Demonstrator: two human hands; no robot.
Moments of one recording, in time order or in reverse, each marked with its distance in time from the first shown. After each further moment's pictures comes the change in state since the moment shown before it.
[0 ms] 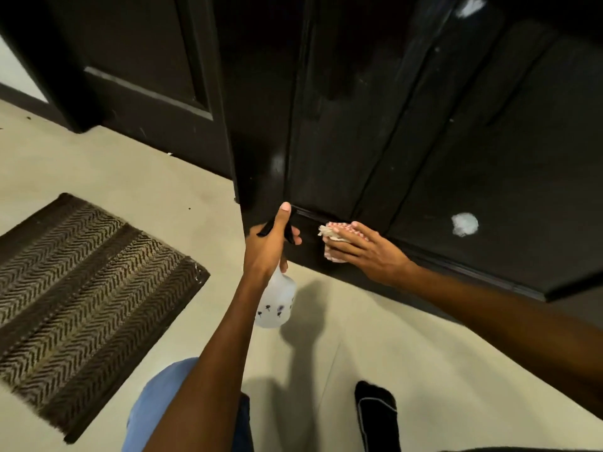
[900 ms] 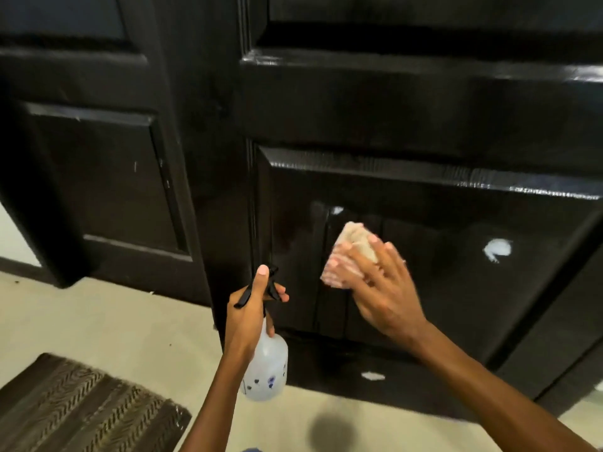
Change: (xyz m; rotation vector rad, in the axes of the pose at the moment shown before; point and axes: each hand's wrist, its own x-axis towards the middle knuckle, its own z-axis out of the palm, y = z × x) left_hand -0.064 0.142 0.015 -0.123 -0.180 0.291; right_hand -0.083 0.107 -0.195 0.090 0.676 0.775
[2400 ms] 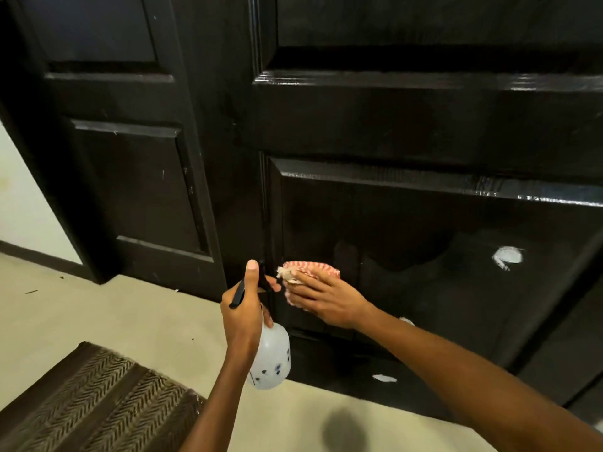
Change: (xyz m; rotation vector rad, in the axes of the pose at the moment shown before) left_hand -0.013 0.037 -0.001 0.009 0.254 0.169; right_hand 0.035 -0.033 0.101 -0.113 -0.374 -0.575
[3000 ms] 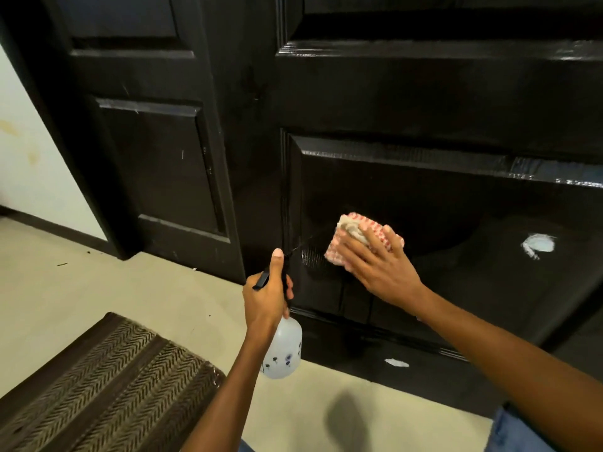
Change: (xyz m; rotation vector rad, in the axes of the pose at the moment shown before) left_hand -0.006 -0.012 0.000 0.106 -0.017 -0.167; right_hand -0.052 0.036 -0.016 -0.059 0.278 0.357
